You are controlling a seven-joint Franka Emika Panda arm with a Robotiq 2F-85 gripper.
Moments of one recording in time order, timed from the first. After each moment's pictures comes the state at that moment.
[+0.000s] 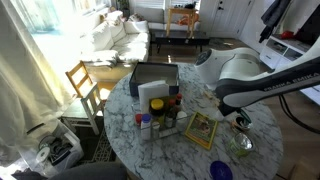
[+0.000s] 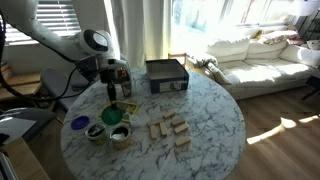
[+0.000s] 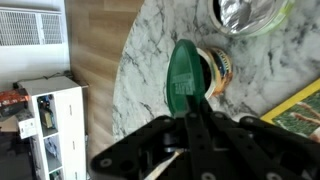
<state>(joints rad) 0.13 0.24 -0.05 -2.10 -0.56 1.81 0.91</state>
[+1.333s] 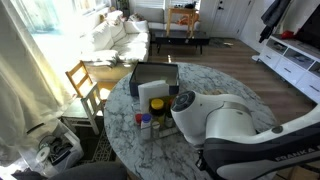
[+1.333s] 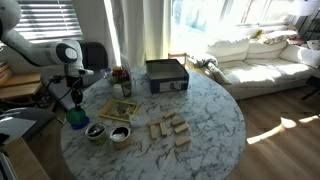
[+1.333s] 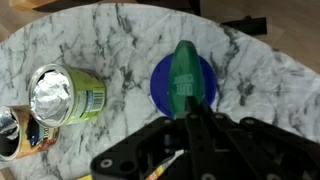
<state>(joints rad) 0.25 0.29 0.18 -2.22 -0.24 2.02 0.72</state>
